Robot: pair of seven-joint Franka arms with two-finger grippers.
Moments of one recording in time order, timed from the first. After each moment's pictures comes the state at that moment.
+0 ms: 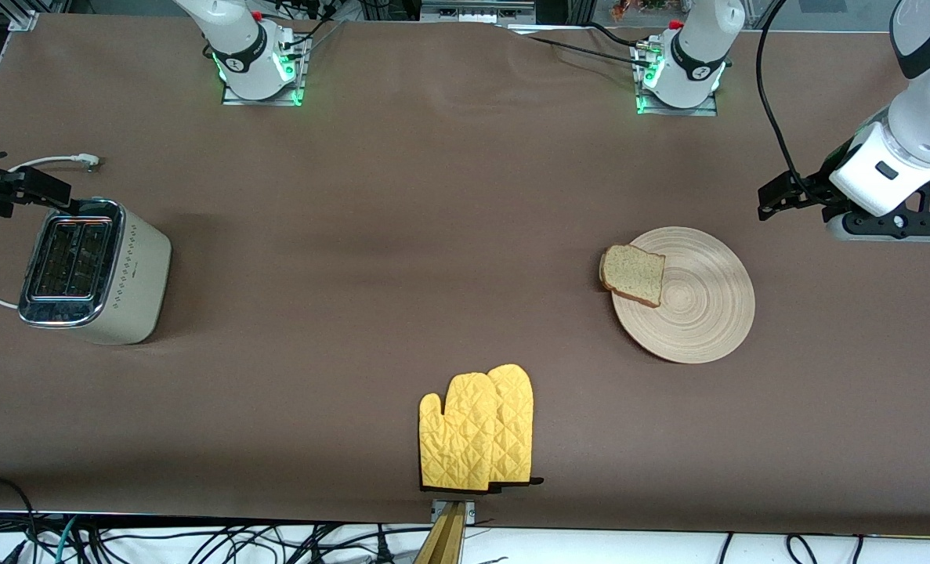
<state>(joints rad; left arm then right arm) -0.06 0.01 -0.02 -1.72 -0.02 1.68 -0.09 -0.03 0.09 -0.06 -1.56 0.02 1.59 -0.12</state>
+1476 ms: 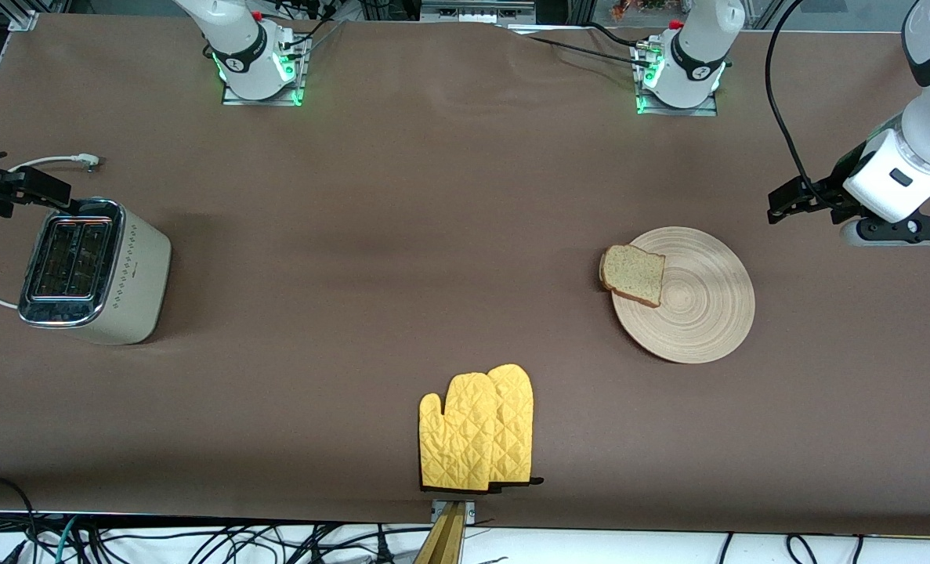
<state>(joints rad) -0.03 0.02 -0.01 -1.72 -0.02 1.67 -0.09 -0.03 0.09 -0.06 -1.56 0.02 1.59 -0.12</state>
